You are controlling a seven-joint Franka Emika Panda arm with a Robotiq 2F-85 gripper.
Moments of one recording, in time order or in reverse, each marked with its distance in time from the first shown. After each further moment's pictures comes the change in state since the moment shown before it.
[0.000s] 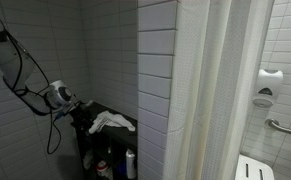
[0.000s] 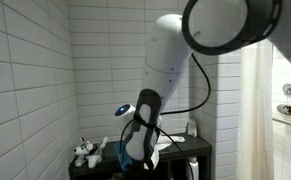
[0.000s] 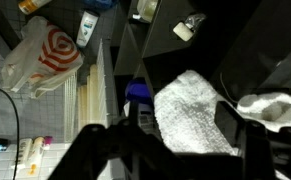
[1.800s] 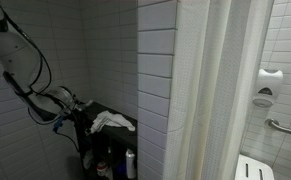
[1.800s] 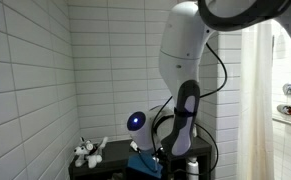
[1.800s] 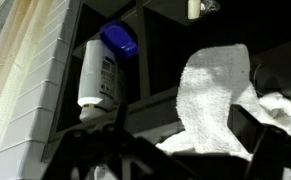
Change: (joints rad) arm -0.040 -0.142 0.003 -0.188 -0.836 0.084 0.069
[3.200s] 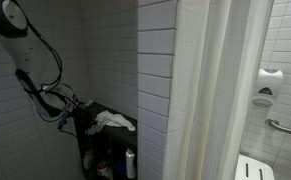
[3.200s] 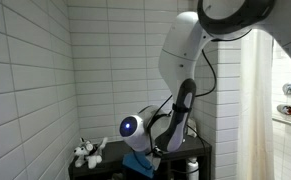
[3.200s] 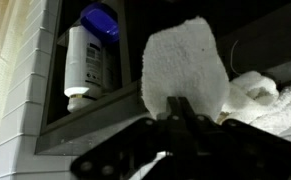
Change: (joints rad) arm -0.380 -0.008 0.414 0.126 -0.279 -0.266 0.236
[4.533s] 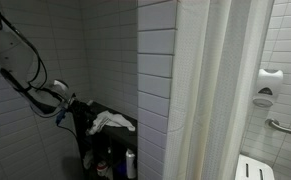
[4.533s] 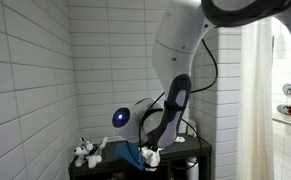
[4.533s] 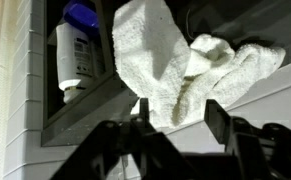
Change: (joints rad) arm 0.382 -0.009 -0.370 -0.005 0.226 0.081 -0.001
